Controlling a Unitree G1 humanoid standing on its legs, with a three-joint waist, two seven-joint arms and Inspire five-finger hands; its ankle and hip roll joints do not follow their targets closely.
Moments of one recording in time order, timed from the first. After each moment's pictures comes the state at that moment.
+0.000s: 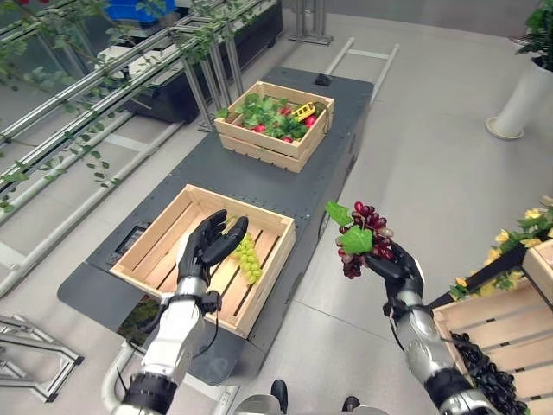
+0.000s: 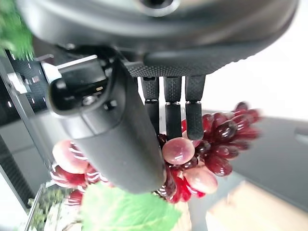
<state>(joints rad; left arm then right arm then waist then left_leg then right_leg) -0.03 0.40 -0.15 0.30 -0.40 -0.18 0.24 -0.10 -0.29 0.23 0.58 0.75 -0.33 -0.13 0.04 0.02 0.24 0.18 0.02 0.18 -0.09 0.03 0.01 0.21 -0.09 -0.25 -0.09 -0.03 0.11</state>
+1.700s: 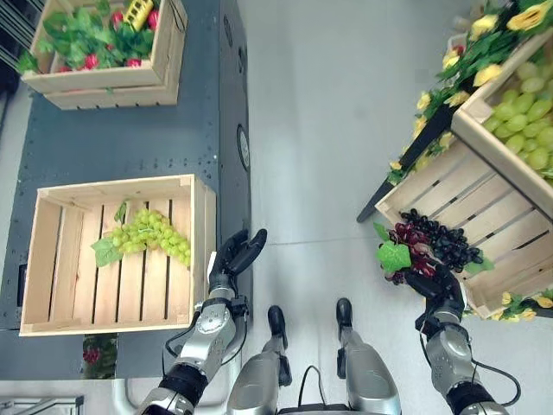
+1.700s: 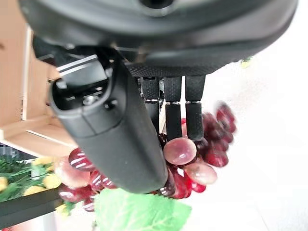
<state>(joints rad) -0.19 0.31 -0.33 0.49 -0.56 -0.19 0.31 -0.17 -0.34 0.09 0.78 0.71 -0.41 -0.18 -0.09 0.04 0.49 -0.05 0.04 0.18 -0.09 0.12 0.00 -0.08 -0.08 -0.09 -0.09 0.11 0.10</state>
